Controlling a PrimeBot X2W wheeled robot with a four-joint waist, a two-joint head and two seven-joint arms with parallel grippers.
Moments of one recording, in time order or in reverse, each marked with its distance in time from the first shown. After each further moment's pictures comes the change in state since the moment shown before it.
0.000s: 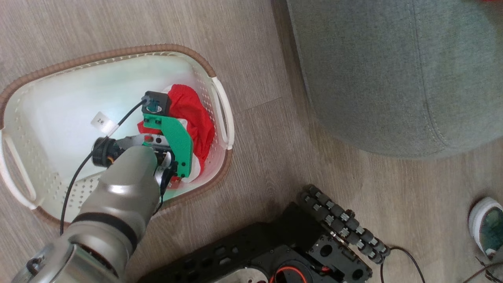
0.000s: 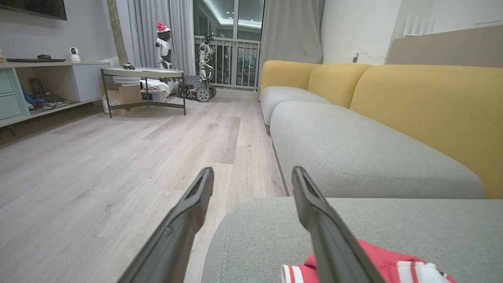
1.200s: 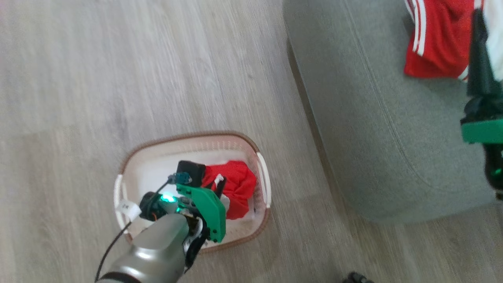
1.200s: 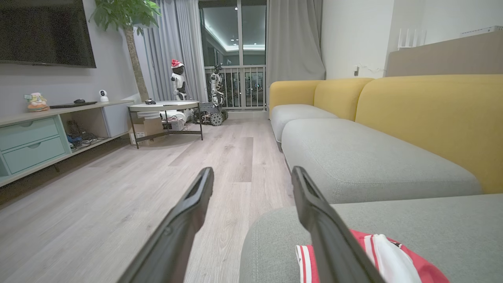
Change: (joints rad) left arm 0.263 -0.001 -0.204 -0.200 -0.175 -0.078 -0.359; right arm 0.275 -0.024 0.097 0.180 -0.054 0.000 0.000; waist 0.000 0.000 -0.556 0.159
